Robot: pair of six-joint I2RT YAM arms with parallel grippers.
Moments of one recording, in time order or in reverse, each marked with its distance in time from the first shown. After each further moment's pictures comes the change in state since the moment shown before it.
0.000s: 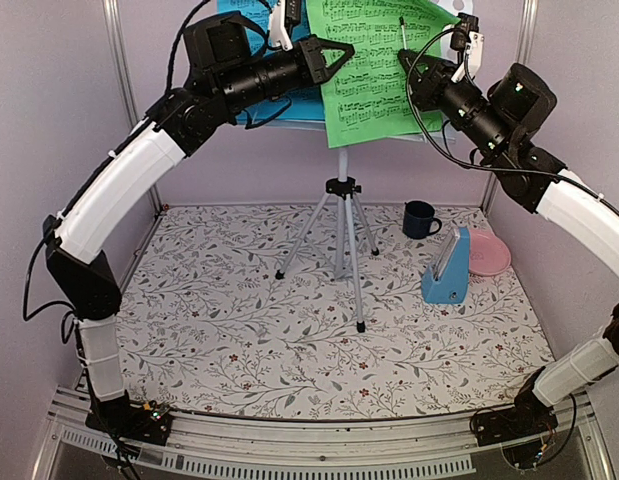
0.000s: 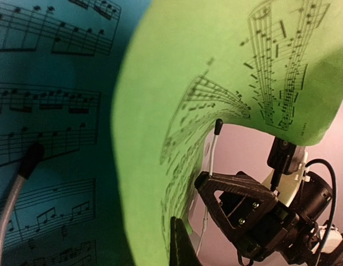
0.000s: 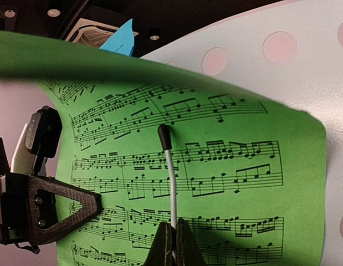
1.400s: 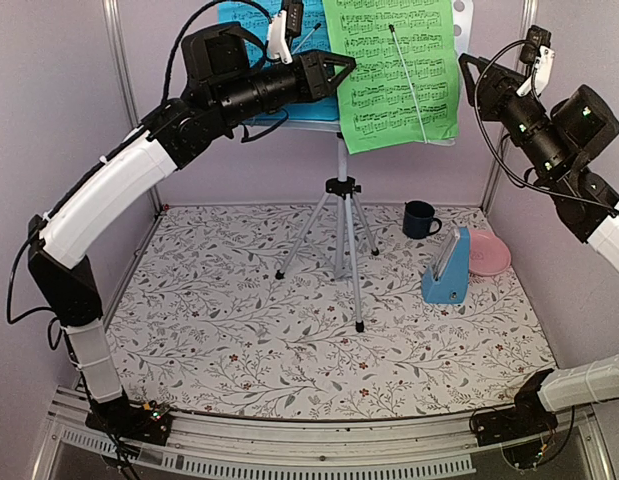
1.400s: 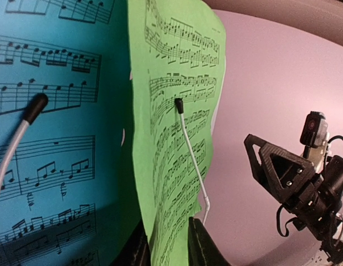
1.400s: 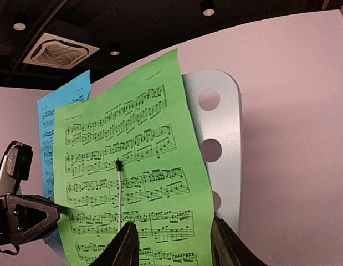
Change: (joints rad) left arm -0.026 -0.101 -0.186 0.060 -0.045 0.054; right arm -0.071 -0.269 -0.180 -0.038 0.127 -0.034
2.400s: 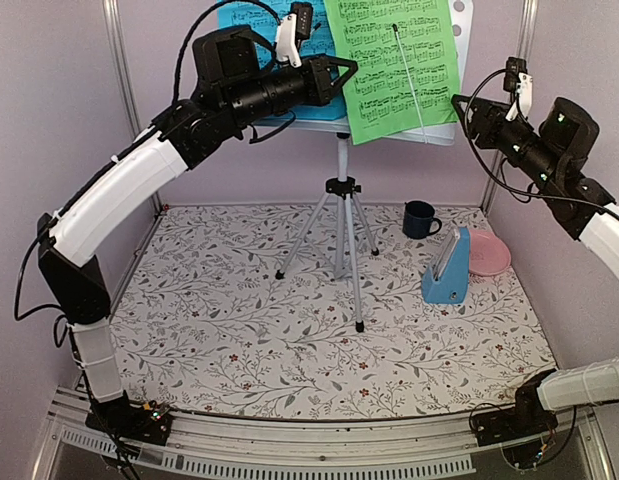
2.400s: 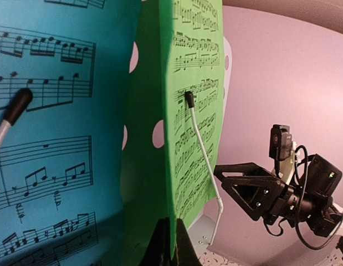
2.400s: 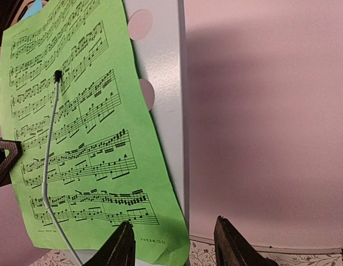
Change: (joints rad) left arm -0.002 0.043 0.027 0.005 -0.021 0.053; right arm -0.202 -0.001 -0.082 -0.185 -0.192 0.088
